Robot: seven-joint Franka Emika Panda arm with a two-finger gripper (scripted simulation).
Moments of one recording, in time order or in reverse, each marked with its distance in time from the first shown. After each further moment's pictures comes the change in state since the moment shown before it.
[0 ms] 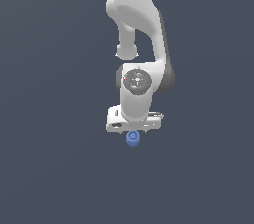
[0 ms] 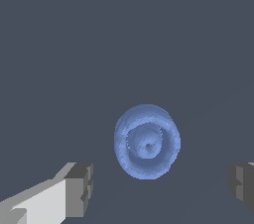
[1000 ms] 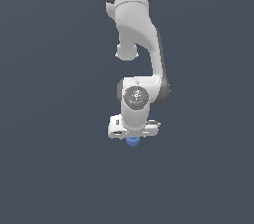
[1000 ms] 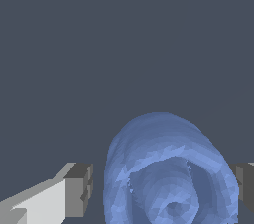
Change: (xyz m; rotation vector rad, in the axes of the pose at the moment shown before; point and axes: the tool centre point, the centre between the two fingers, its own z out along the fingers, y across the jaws) arm 0.003 0.000 0.055 0.002 -0.004 0.002
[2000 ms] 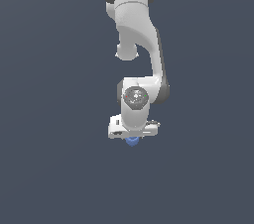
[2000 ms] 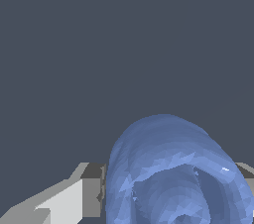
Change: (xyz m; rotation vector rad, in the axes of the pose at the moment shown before) arm 0.000 0.001 0.001 0.000 0.001 0.000
